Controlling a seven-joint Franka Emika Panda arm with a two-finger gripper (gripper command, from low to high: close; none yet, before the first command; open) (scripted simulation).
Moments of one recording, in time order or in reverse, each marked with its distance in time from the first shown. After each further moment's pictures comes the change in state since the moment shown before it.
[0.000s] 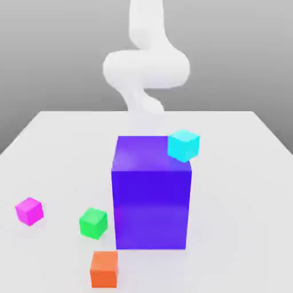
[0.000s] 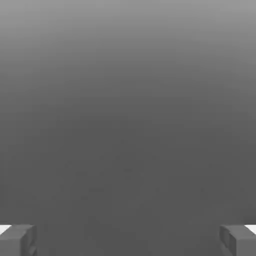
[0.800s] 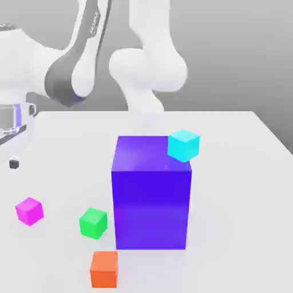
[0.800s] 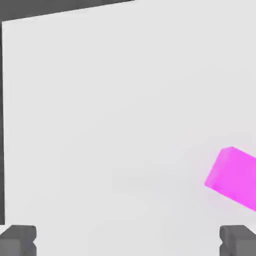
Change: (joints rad) arm -0.607 0.729 -0.105 -0.305 -0.053 0.403 1.040
